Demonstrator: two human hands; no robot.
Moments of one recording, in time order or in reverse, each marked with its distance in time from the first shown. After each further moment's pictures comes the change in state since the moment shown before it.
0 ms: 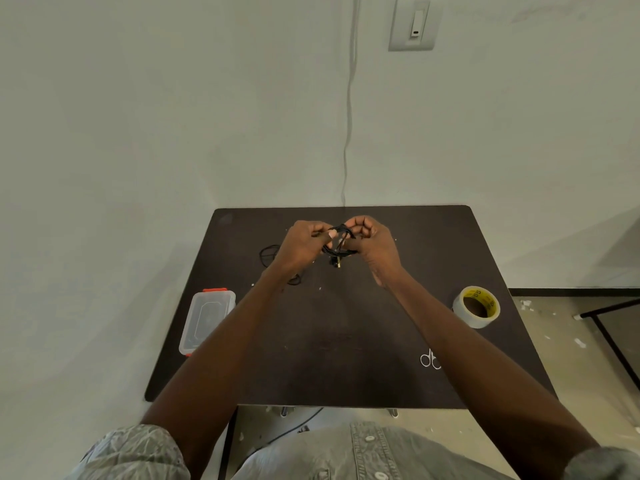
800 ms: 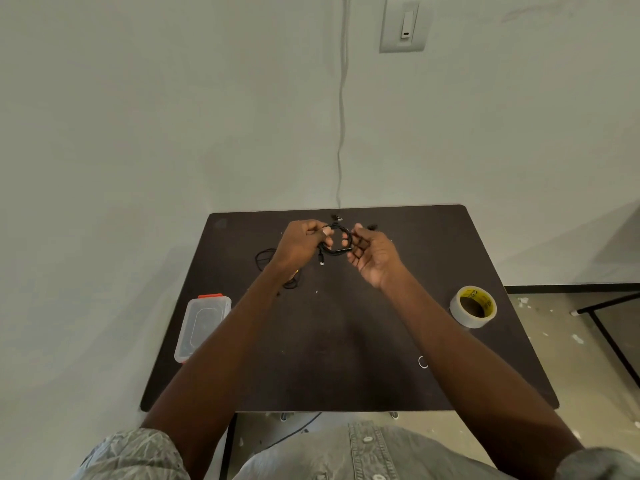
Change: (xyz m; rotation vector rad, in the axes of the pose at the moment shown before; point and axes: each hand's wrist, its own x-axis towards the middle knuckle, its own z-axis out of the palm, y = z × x) left_hand 0.003 0.014 0.006 -0.208 0.030 -0.113; right_hand 0.004 -0.003 -0.004 0.557 0.111 0.453
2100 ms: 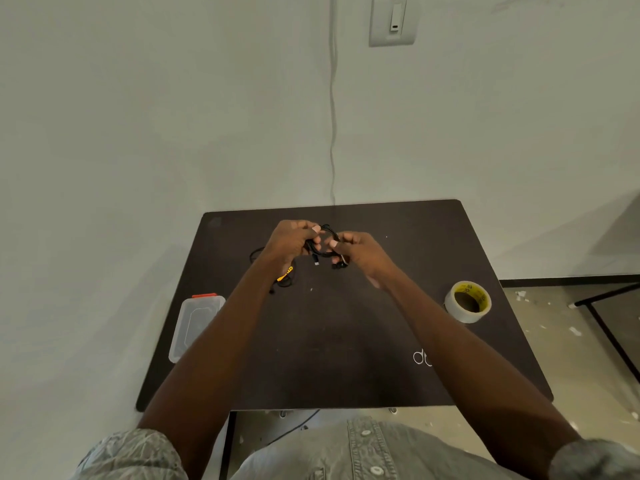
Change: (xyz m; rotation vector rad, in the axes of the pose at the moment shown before) left_hand 0.004 0.005 0.002 -0.167 -0.013 -0.231; right_hand 0.015 0.007 -0.023 -0.688 -0.291 -0.239
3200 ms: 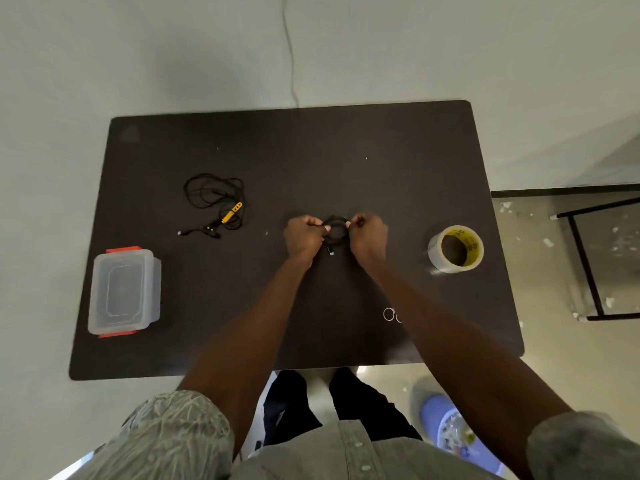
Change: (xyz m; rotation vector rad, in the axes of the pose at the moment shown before) left_hand 0.097 -0.183 0.128 0.186 0.296 -0.398; right_hand 0.053 0.176 -0.073 -0.452 0.569 0.448
